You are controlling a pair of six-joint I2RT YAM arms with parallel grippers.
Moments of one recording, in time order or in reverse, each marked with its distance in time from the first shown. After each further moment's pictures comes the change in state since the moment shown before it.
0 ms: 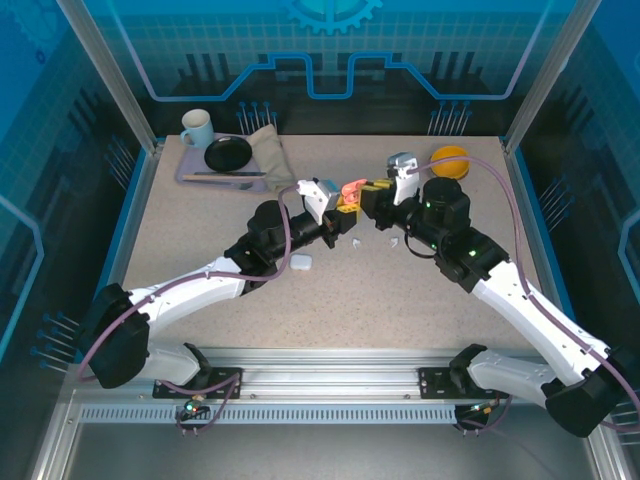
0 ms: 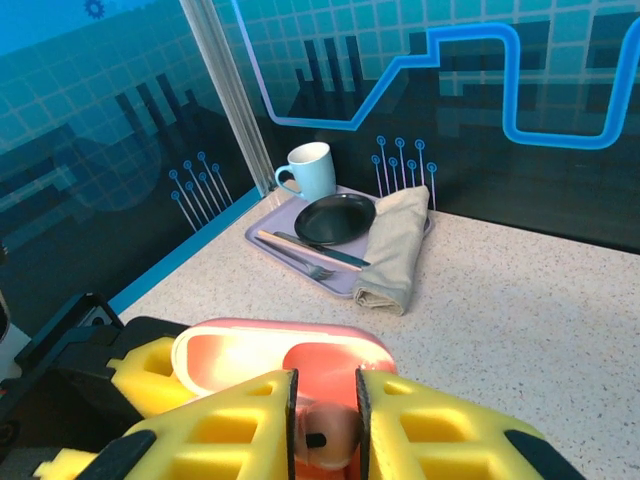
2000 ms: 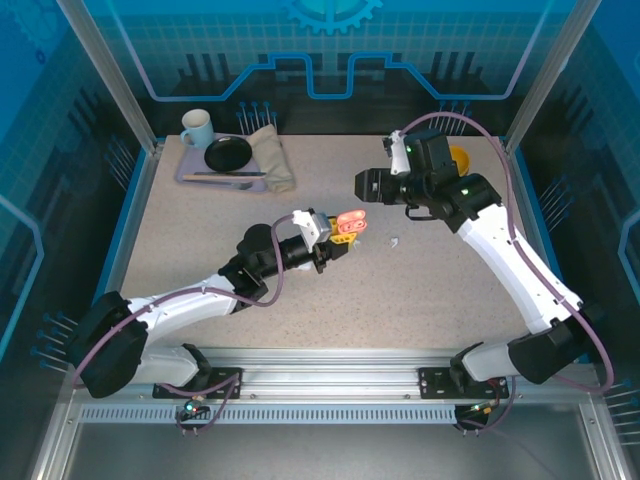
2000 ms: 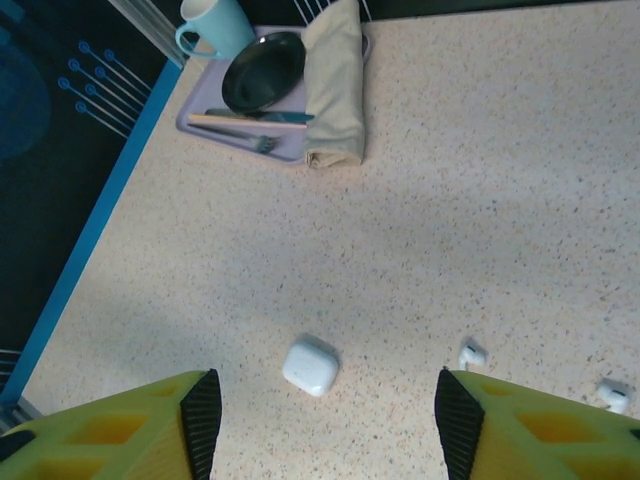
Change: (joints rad) left arm -0.003 -0.067 -0.220 0.174 0.152 0.111; right arm -0.119 0.331 0.478 -0.611 -0.094 0.193
